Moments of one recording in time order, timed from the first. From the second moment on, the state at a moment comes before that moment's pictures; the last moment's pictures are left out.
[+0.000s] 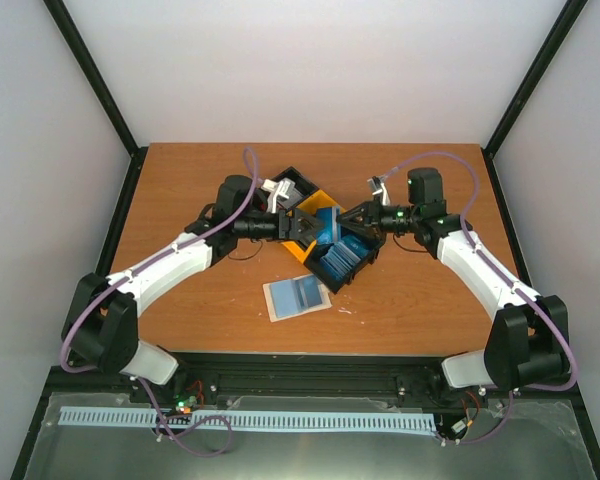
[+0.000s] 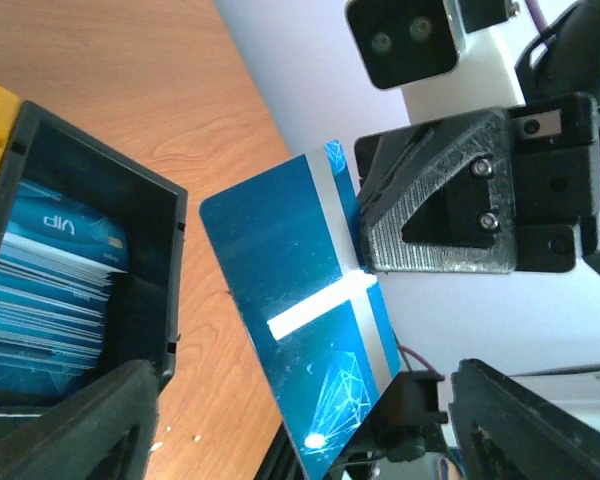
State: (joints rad) left arm -0.53 1.46 1.02 0.00 0.78 -0.69; right arm 0.26 1.38 1.02 -0.24 -1.02 0.78
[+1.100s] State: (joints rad) left arm -0.49 1.47 0.93 0.02 0.92 -0.73; right arm 0.32 1.33 1.00 -0.39 -0.90 0.55
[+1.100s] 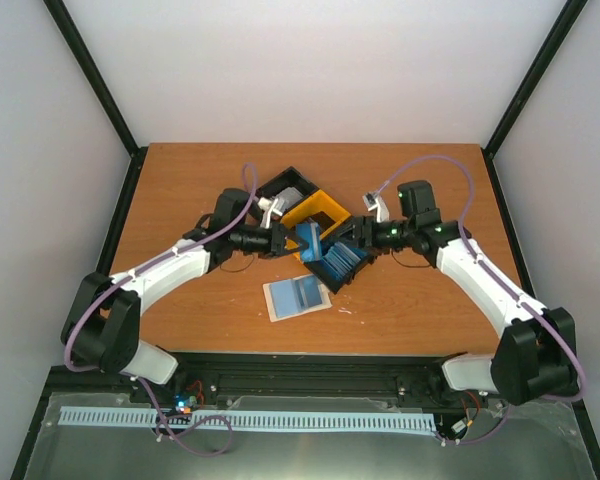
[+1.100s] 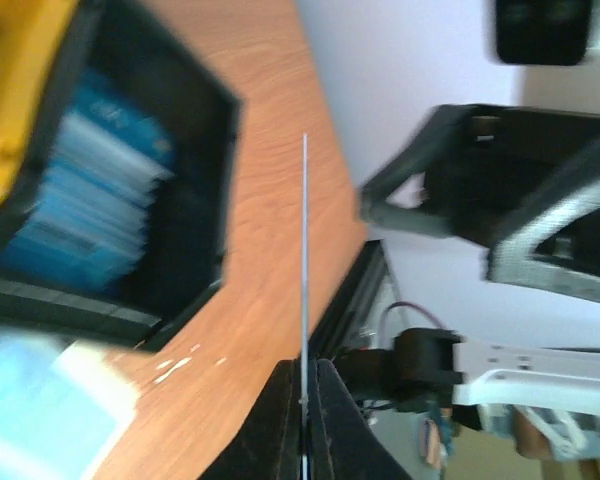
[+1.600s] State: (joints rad) left arm -0.50 1.43 0.79 -0.28 0.70 -0.65; right arm 0.70 1.29 0.86 -0.74 -0.22 0.48
